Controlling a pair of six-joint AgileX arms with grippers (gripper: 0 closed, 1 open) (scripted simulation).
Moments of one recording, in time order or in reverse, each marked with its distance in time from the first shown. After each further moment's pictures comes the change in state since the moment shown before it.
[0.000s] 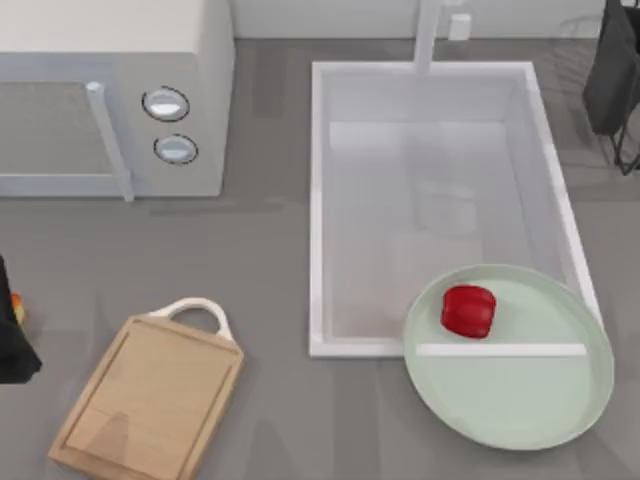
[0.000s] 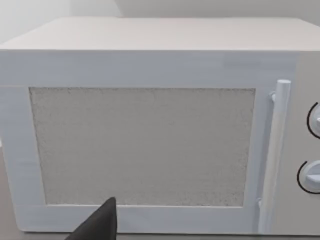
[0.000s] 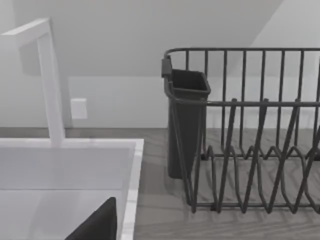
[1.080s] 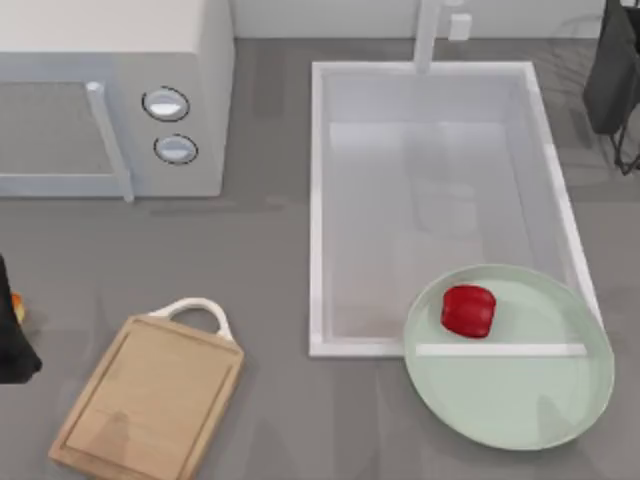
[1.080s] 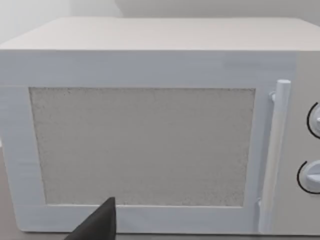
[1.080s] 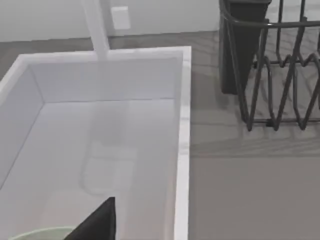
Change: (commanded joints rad) left arm 0.000 0.000 0.000 0.000 0.000 0.000; right arm 0.103 0.413 0.303 -0.207 0.000 0.107
